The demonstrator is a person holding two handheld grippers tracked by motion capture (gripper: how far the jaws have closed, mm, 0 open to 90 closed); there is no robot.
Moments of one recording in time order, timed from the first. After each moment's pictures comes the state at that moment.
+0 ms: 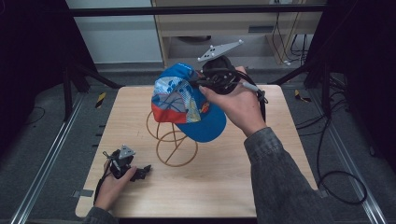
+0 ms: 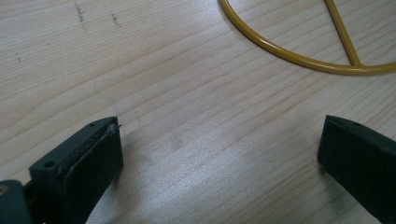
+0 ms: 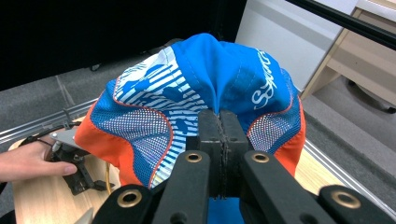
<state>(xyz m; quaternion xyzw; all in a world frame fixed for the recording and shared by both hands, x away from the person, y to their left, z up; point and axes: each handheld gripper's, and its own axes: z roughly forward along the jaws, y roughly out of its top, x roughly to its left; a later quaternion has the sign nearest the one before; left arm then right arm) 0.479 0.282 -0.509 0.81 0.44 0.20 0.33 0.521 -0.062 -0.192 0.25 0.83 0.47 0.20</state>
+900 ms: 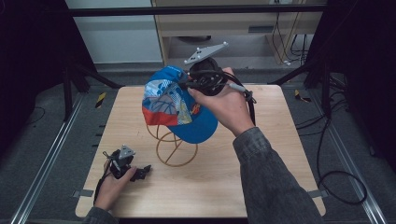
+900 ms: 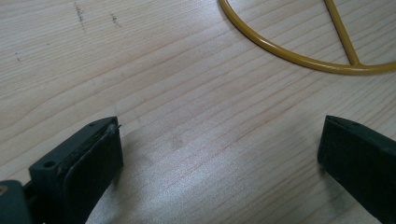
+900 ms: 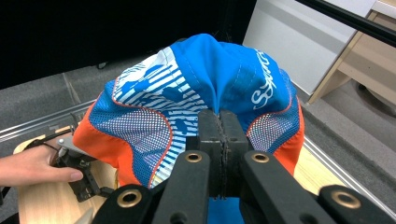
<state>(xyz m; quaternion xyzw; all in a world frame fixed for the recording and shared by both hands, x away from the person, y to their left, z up) 0.479 0.282 -0.509 0.81 0.44 0.19 0.33 0.524 -0.037 -0.197 0.23 0.83 0.46 0.19</state>
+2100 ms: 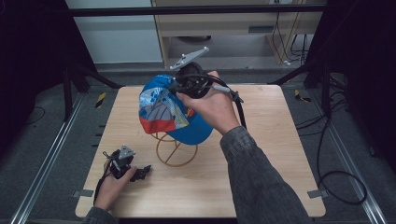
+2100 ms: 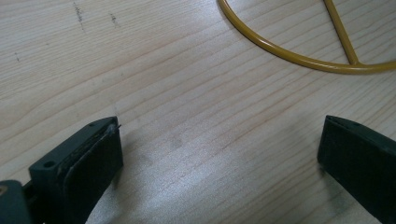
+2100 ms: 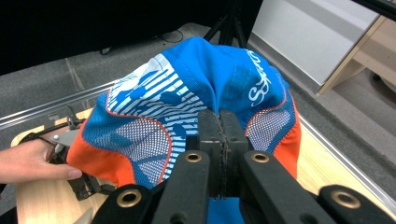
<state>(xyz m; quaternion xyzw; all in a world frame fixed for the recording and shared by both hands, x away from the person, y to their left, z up) 0.479 0.282 -0.509 0.81 0.44 0.19 0.33 0.536 -0.007 -0.215 0.23 0.85 0.44 0.18</state>
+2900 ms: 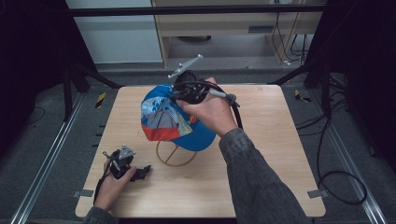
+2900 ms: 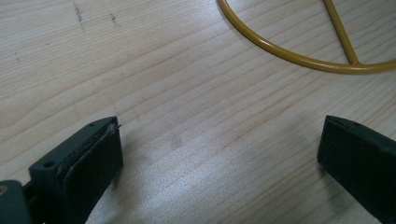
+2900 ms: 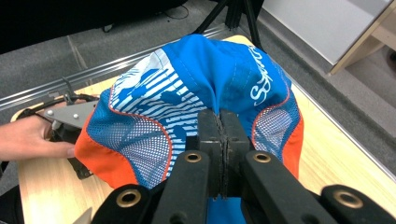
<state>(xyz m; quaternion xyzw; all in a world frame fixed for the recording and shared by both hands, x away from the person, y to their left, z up) 0.479 0.282 -0.509 0.81 0.44 0.19 0.33 0.542 -0.002 -0.237 0.23 0.87 0.40 0.15</state>
